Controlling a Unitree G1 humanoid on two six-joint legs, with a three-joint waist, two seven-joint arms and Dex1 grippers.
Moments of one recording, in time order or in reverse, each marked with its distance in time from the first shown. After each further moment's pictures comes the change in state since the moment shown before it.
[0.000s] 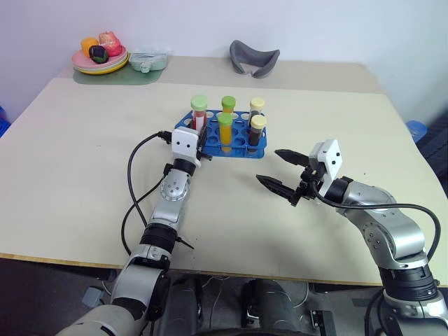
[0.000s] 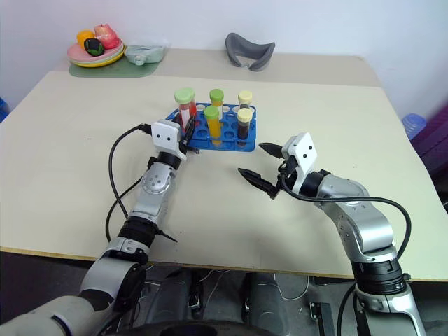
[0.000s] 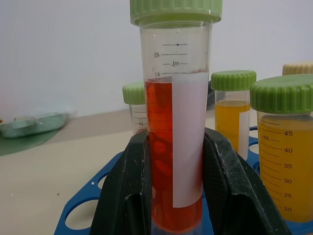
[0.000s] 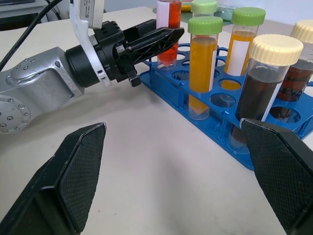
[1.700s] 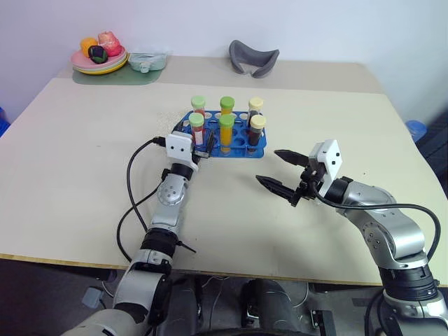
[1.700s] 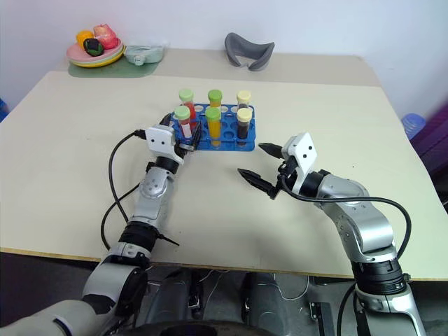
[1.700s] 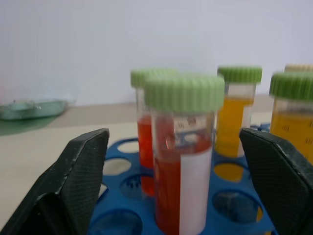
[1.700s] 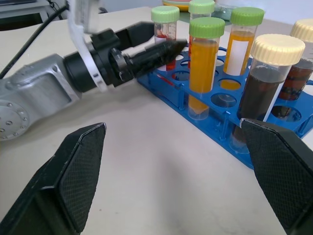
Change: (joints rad) left arm 0.081 -0.018 0.047 -0.109 -0.080 0.021 -0.083; right arm -0.001 0.001 0.000 0.000 0.000 0.000 0.007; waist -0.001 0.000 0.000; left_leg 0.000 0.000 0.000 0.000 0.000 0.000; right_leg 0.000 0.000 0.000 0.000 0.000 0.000
